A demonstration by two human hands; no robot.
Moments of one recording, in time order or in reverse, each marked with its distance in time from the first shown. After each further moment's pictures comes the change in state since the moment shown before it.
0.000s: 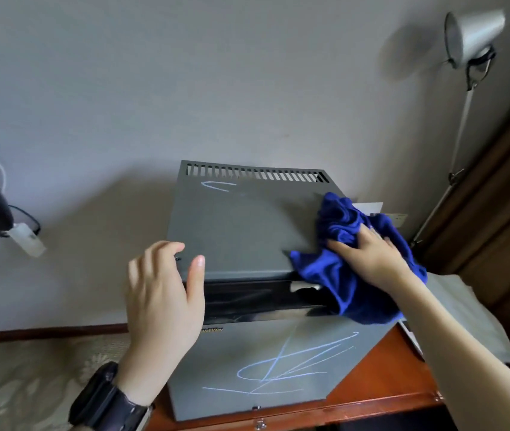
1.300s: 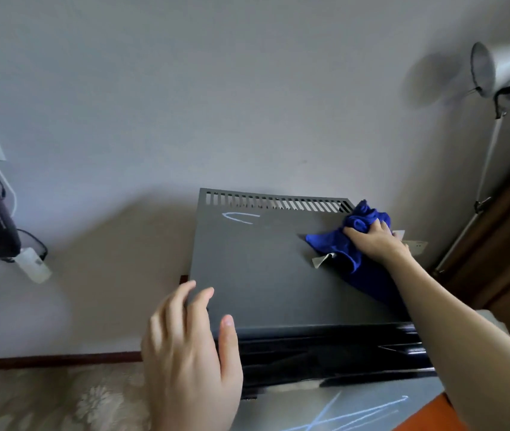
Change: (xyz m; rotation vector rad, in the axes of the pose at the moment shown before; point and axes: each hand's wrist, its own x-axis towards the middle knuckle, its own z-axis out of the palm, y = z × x) left_hand 0.002 -0.006 0.004 0.009 0.039 0.031; right_hand 0.141 -0.009 0.023 -0.024 0.003 0.303
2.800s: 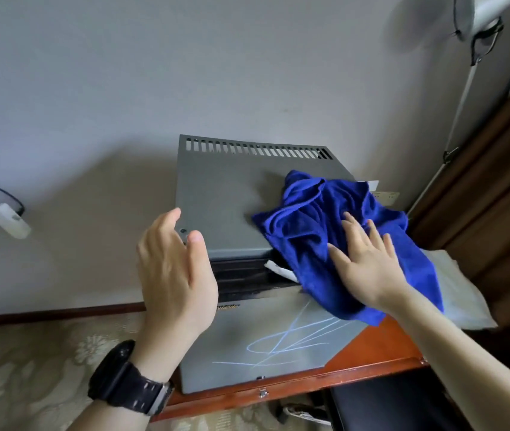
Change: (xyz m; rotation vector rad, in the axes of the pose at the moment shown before) left_hand 0.002 0.005 -0.011 -0.312 -0.084 -0.172; right_hand -0.207 0.038 0.004 -0.163 0.003 -0.284
